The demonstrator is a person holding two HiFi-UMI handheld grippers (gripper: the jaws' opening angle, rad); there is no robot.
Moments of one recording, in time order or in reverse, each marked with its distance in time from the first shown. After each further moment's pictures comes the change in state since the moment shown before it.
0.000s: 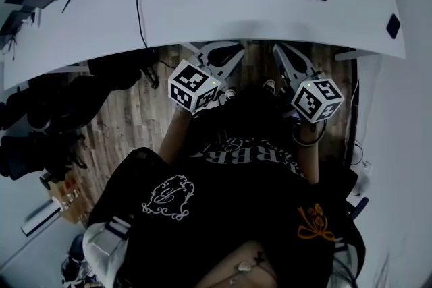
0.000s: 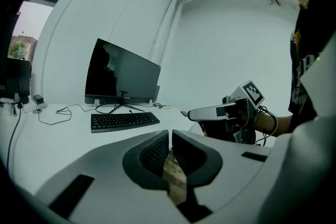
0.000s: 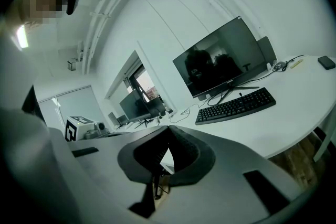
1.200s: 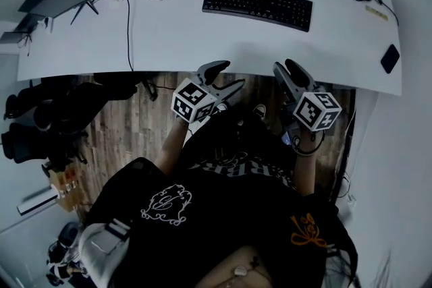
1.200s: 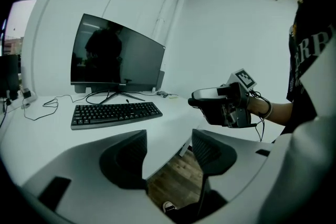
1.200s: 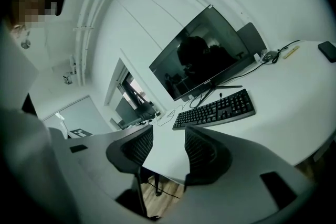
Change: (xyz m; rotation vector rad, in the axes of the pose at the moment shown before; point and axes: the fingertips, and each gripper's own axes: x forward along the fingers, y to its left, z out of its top) left arm 0.157 -0.006 0.001 -0.034 0.143 0.071; right arm -0.022 -0.183 0.071 0.131 0.056 0.045
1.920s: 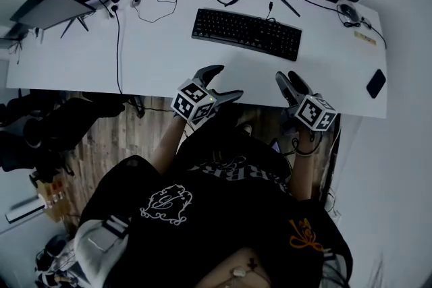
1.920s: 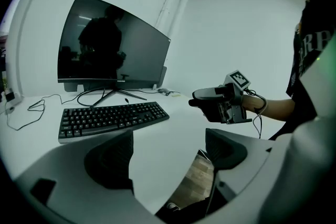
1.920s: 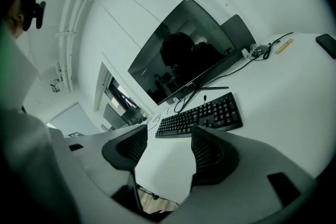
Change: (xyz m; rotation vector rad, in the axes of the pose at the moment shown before) left arm 0.065 0.059 0.030 -0.014 0.056 -0.047; right arm 0.039 -0.088 0.049 0.113 0.015 -0.073
